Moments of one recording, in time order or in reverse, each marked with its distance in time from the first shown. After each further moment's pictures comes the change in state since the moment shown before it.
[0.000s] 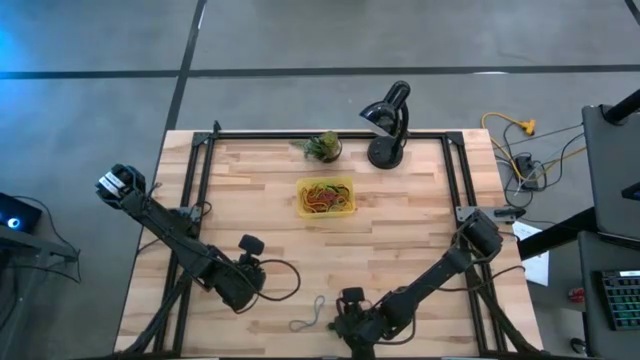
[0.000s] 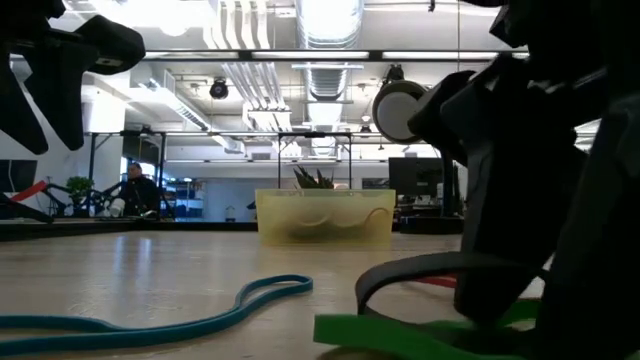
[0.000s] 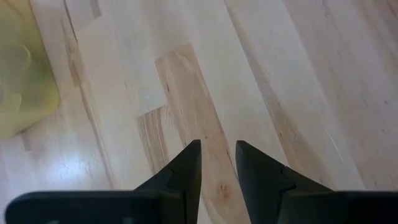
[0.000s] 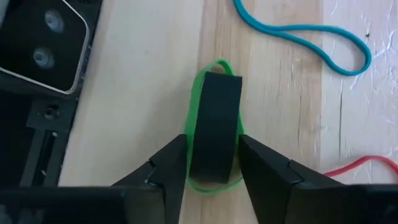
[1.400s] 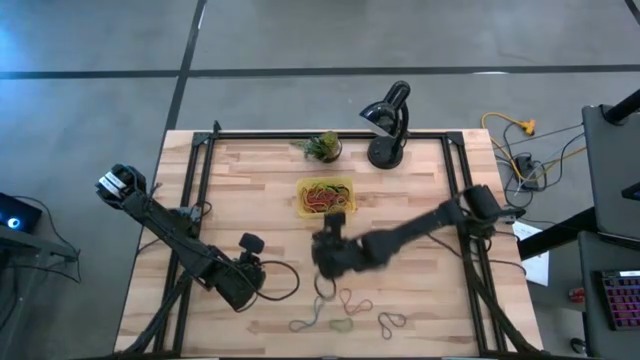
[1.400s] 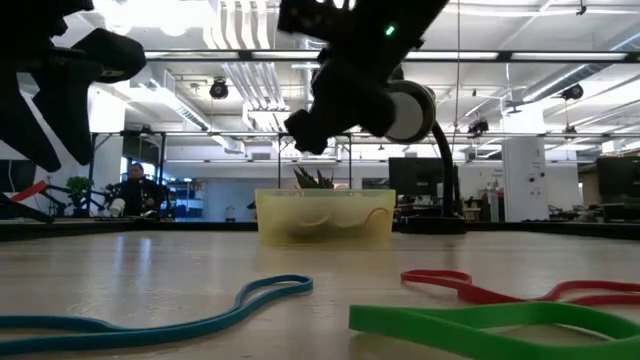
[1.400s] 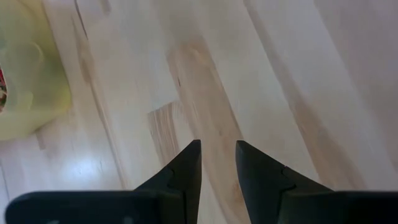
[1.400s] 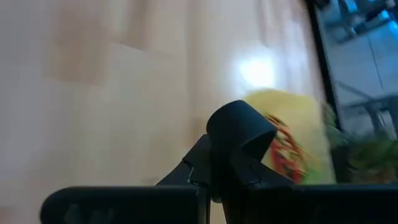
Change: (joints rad) left arm 0.000 0.000 -0.050 0.039 -0.053 0.031; right arm -0.351 -0.163 0.000 -0.092 0.426 -0.541
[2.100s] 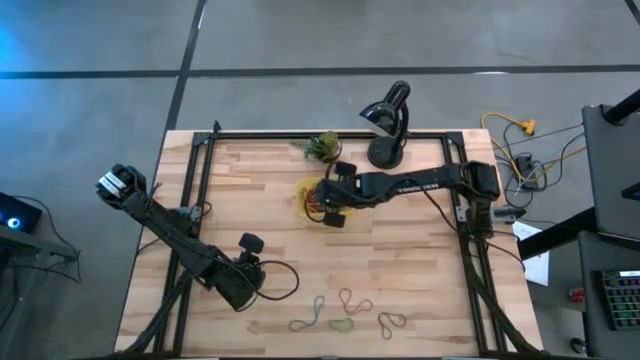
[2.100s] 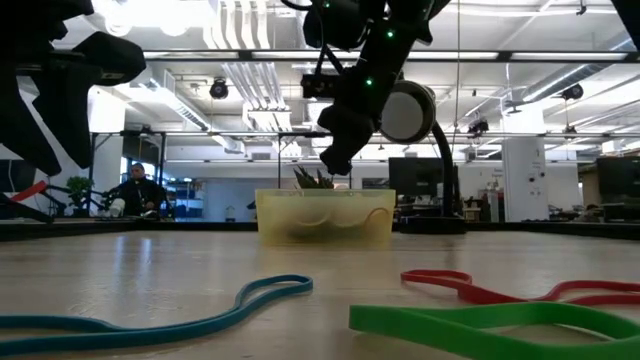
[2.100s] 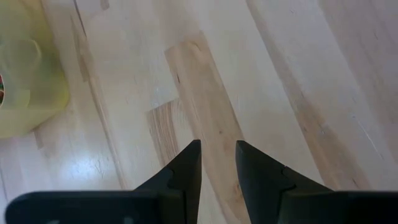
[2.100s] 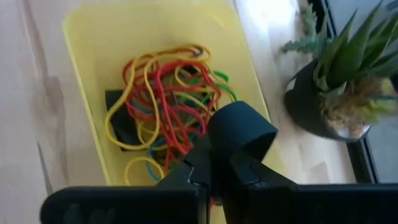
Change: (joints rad) left arm 0.000 0.000 -0.014 0.011 0.000 -0.004; right arm -0.384 -0.070 0.000 -0.151 -0.245 0.041
